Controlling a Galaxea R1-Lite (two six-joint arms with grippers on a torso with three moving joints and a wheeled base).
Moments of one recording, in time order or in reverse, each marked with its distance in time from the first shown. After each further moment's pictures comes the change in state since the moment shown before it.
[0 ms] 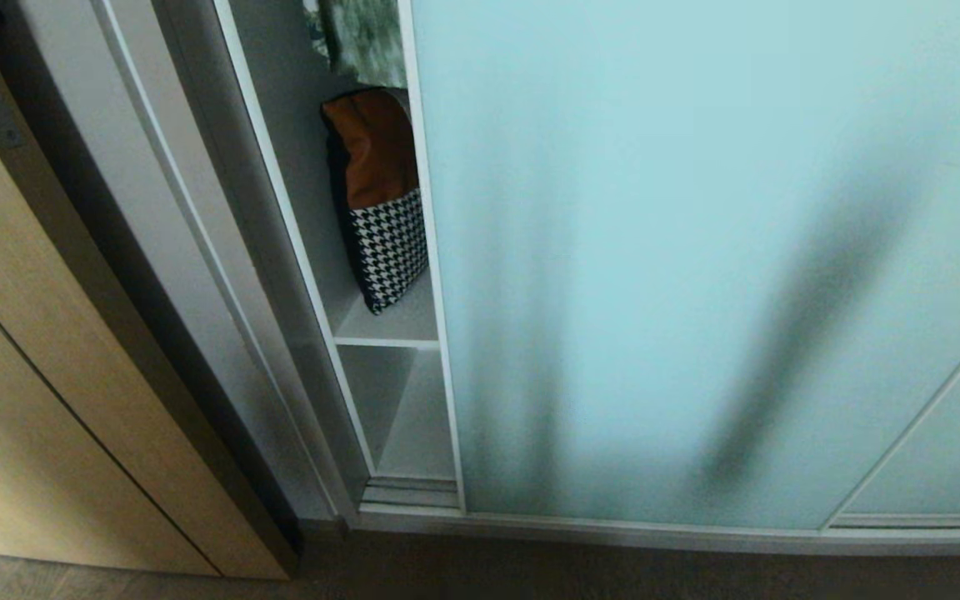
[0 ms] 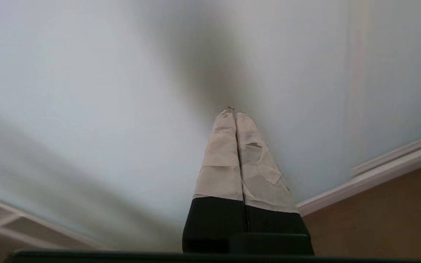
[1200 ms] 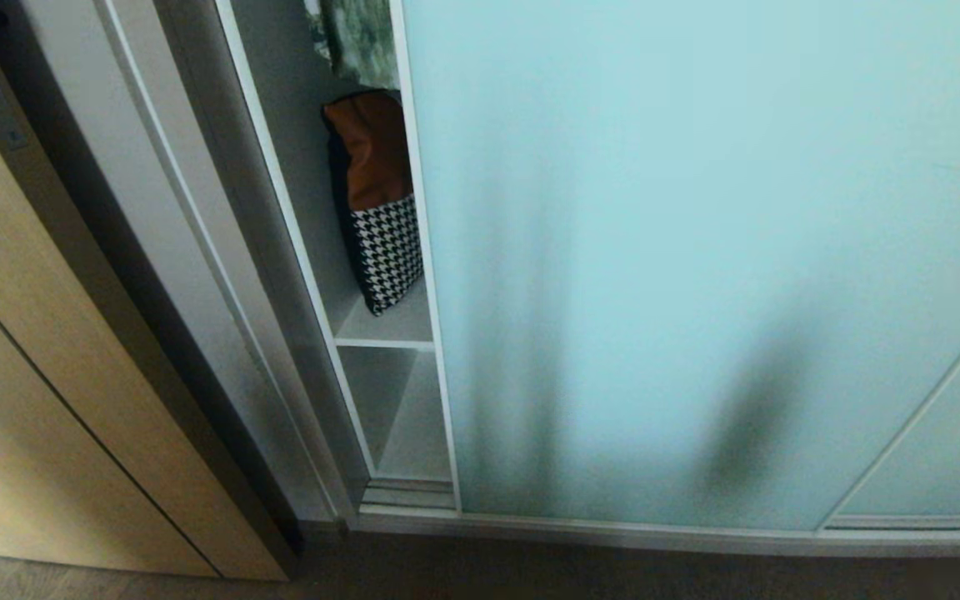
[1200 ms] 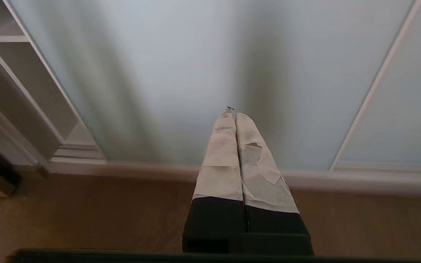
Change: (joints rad) left arm 0.000 0.000 0.000 0.001 0.000 0.001; right arm 0.104 -0.785 0.510 0.280 0.196 -0.353
